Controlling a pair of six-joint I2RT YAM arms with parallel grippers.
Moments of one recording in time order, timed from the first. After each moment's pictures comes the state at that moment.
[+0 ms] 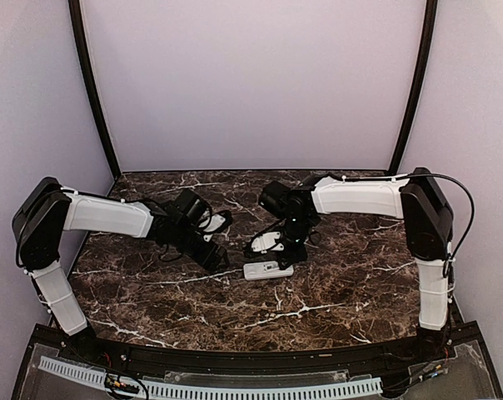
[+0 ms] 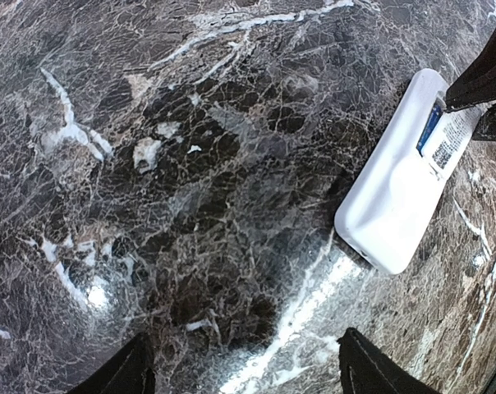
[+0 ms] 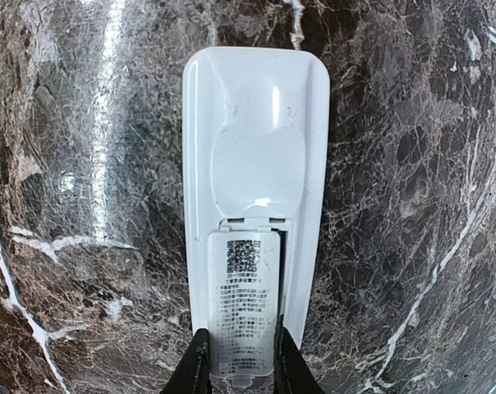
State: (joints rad) left arm -0.71 1.75 1.04 -0.32 0.19 -0.05; right arm 0.86 2.06 1.61 -0.96 -0.10 -0.88
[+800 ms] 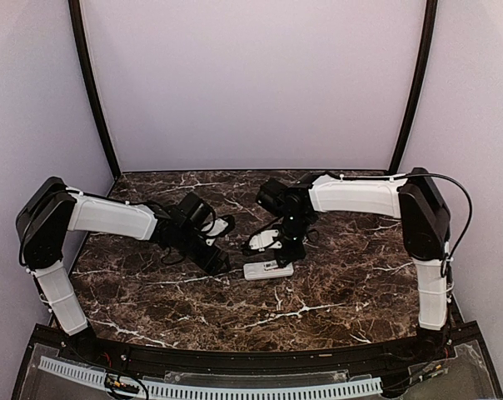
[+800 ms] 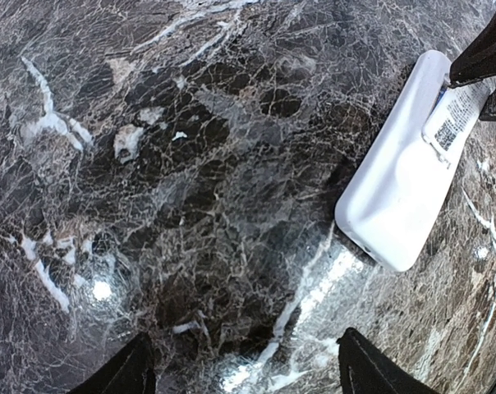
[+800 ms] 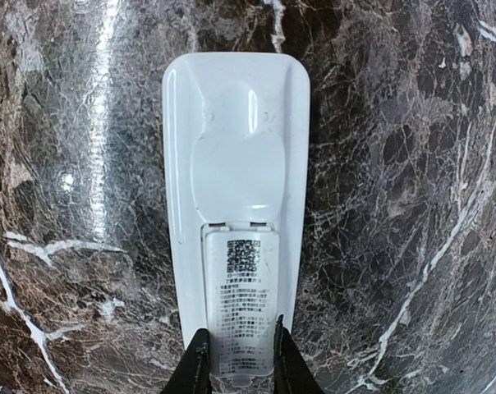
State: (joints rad) left arm -0.73 1.78 1.04 -0.32 0.18 -0.05; right arm 0.87 2.08 1.65 -0.99 -0.08 -0.86
